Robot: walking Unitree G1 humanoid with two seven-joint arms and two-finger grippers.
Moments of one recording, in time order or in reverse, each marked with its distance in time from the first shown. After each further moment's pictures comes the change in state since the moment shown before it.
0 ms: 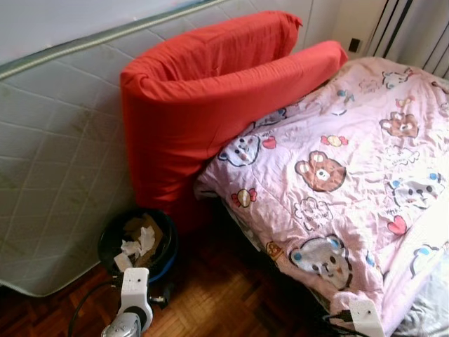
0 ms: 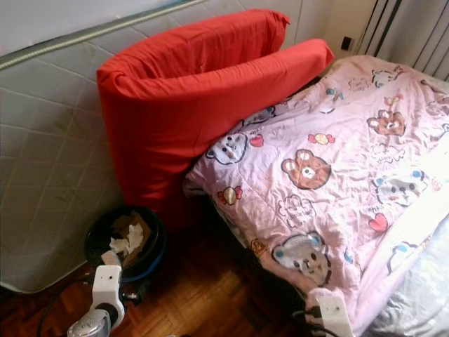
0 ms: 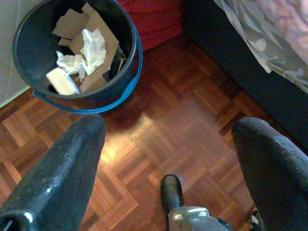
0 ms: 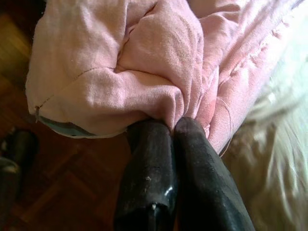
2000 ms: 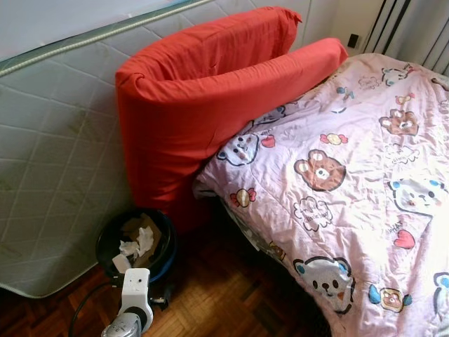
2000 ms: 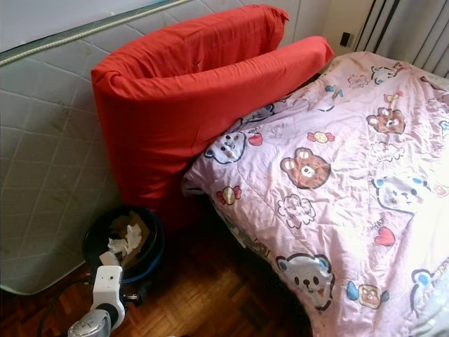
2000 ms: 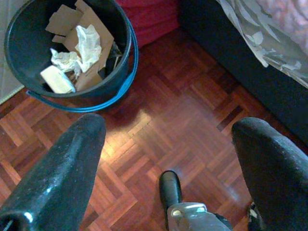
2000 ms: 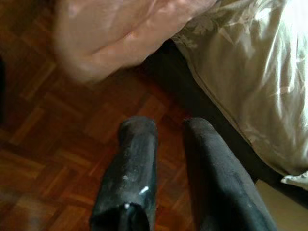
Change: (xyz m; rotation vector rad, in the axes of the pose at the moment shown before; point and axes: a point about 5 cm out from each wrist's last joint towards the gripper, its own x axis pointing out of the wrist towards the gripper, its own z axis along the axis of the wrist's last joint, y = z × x) left arm -0.001 0.000 -0.003 0.004 0.022 -0.007; right arm -0.013 -0.013 -0.067 0.017 0.312 -0.060
